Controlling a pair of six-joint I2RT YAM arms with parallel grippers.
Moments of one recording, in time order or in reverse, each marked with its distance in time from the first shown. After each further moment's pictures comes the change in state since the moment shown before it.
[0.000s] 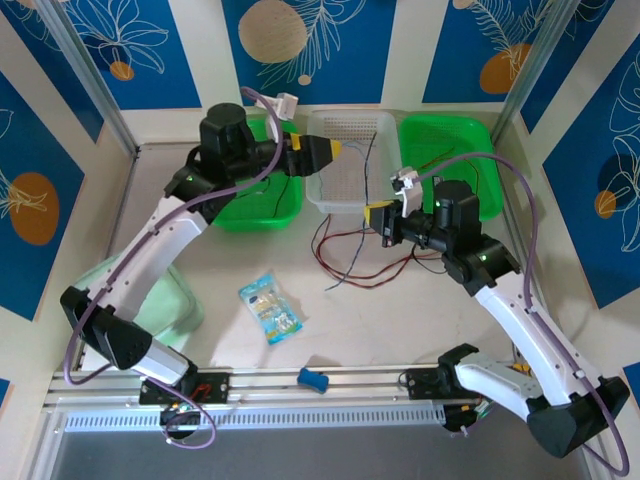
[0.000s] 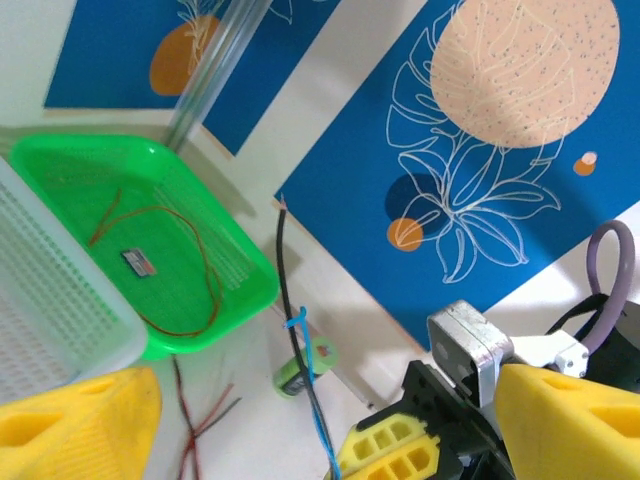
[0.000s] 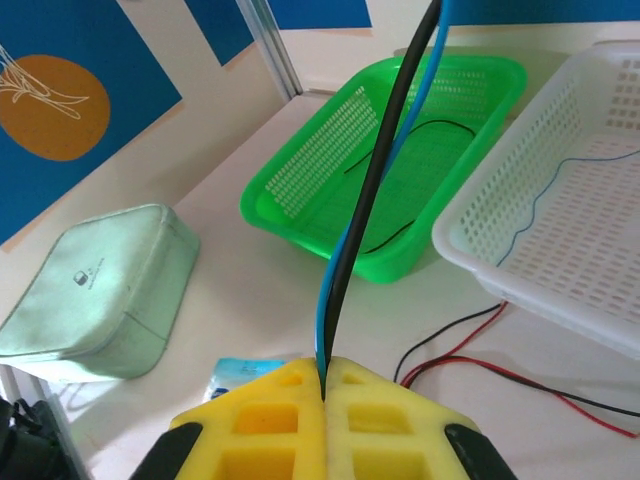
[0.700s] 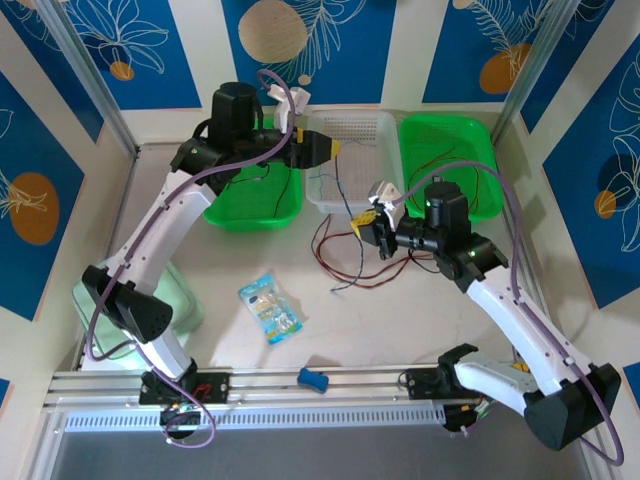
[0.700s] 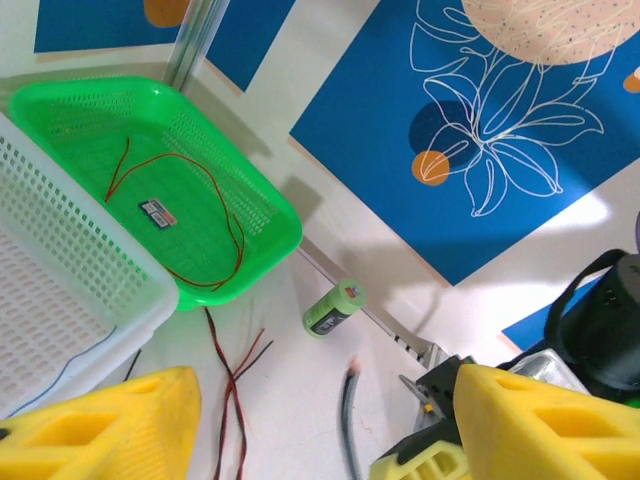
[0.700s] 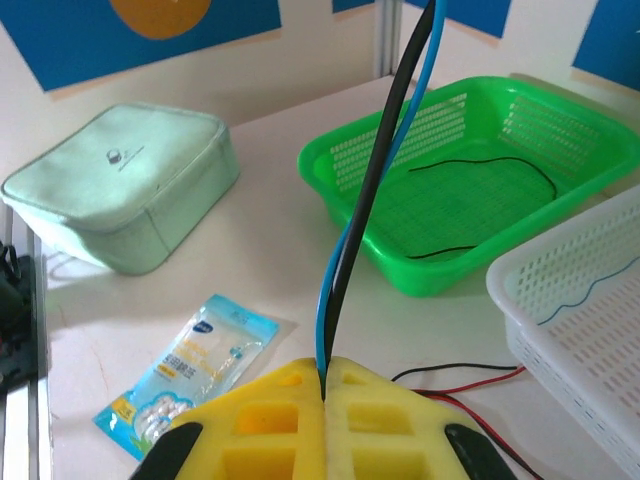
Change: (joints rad) left arm 0.032 0.173 0.244 -0.277 0.118 0.155; right arm 0.018 0.064 -0.039 0.045 -0.202 -0.402
